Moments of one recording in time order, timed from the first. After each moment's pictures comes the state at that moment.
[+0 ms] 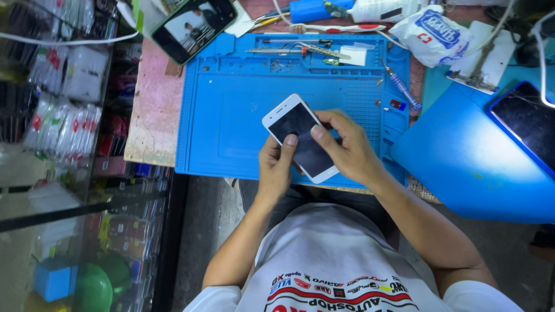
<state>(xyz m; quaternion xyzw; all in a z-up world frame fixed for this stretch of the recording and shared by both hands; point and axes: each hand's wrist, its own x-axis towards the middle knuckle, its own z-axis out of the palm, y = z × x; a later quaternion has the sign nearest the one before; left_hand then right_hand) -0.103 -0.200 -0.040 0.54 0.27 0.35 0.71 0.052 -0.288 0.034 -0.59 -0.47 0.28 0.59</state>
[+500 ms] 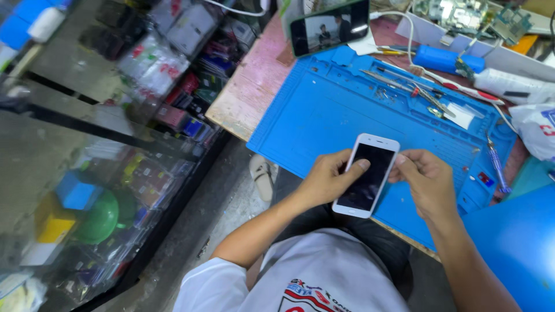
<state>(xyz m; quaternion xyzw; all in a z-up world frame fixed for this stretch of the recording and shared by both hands) -0.127 -0.180 -0.002 0.70 0.33 0.30 0.56 0.071 -0.254 -0.003 -0.58 -0.37 0.42 0.59</state>
